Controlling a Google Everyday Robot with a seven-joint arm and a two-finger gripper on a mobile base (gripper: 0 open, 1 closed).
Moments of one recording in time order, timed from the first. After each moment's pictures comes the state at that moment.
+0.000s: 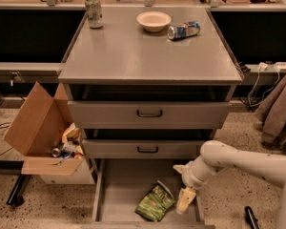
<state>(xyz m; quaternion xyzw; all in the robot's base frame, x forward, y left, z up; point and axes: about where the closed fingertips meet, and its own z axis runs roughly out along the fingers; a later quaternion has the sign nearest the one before) 0.474 -0.156 0.403 -0.64 0.73 0.20 0.14</state>
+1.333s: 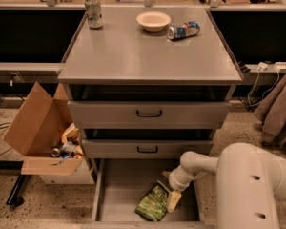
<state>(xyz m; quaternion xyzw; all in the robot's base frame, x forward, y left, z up) 0.537 -0.134 0.227 -0.69 0.69 0.18 0.13</state>
